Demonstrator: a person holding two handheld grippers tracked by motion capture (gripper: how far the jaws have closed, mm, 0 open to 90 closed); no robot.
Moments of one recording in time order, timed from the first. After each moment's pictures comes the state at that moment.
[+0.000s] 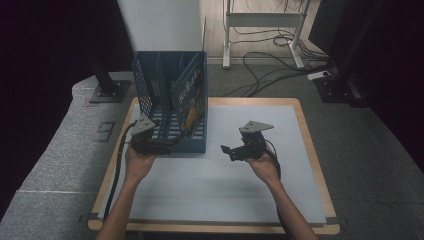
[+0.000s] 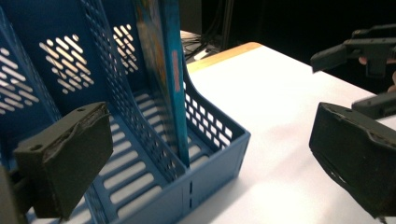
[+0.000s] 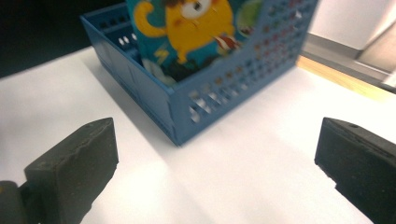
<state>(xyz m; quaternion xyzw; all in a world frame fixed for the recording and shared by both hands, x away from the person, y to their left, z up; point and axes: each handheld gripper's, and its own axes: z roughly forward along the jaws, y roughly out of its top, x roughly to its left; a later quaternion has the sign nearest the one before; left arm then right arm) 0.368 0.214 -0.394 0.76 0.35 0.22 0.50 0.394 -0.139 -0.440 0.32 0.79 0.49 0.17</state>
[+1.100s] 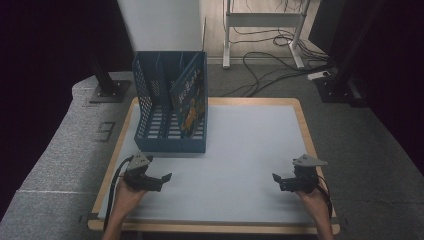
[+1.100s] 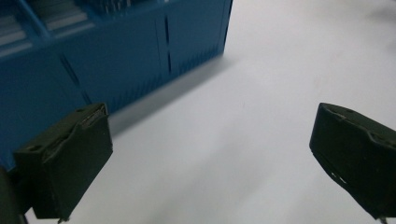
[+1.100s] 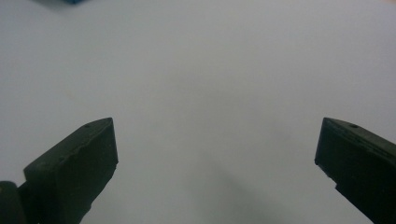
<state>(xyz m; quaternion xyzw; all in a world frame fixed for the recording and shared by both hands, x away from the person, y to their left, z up) 0.314 0.246 -0.485 0.82 0.36 0.17 0.42 0.315 -0.283 -0.507 0.43 0.78 0.39 0.22</state>
